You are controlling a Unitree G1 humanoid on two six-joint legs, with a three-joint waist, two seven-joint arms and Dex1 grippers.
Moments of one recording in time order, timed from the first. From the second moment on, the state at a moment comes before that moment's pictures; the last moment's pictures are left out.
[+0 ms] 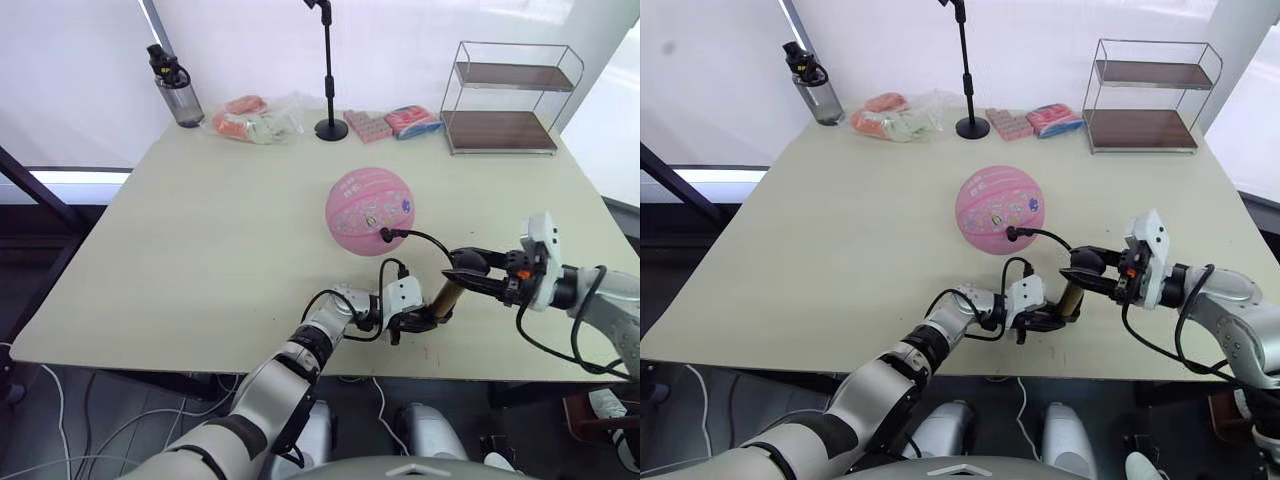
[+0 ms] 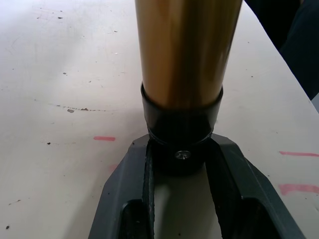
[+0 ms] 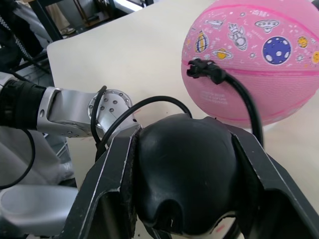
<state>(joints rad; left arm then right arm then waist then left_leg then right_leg) -0.69 -0.05 -0.36 1.10 0.16 -0.32 -0.99 -0.20 -0.82 -0.12 -0.31 0.78 0.68 0.93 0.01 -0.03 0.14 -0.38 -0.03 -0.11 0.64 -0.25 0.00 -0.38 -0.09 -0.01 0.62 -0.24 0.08</state>
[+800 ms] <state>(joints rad) -0.69 -0.05 -0.36 1.08 0.14 -0.32 -1.00 -0.58 -1.04 -0.31 -0.22 1.10 1.02 0.87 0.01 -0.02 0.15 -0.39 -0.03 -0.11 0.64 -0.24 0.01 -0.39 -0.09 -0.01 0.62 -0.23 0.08</state>
